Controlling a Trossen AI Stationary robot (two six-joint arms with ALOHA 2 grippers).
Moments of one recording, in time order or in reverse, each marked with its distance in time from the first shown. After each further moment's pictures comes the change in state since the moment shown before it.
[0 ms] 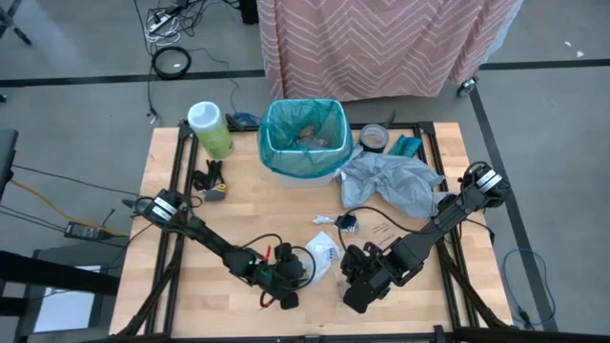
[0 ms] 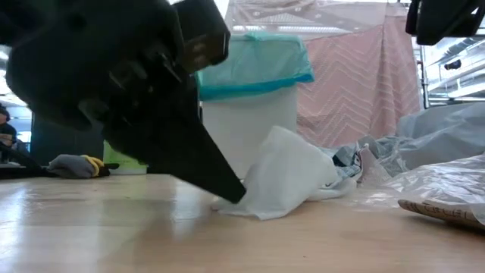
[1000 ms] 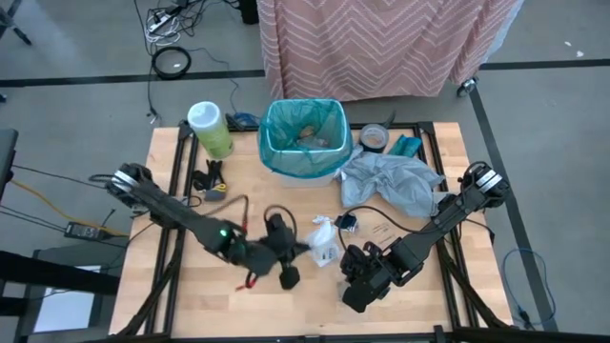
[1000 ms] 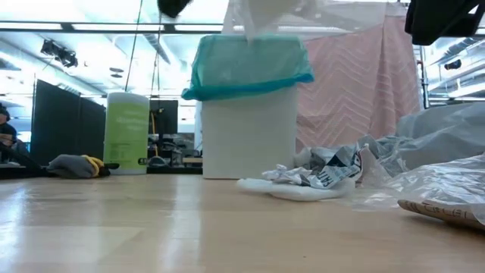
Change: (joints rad) left arm 0.053 -0.402 0.186 -0.336 -0.158 -0.033; right arm -0.001 0.000 0.000 0.002 0.026 0.008
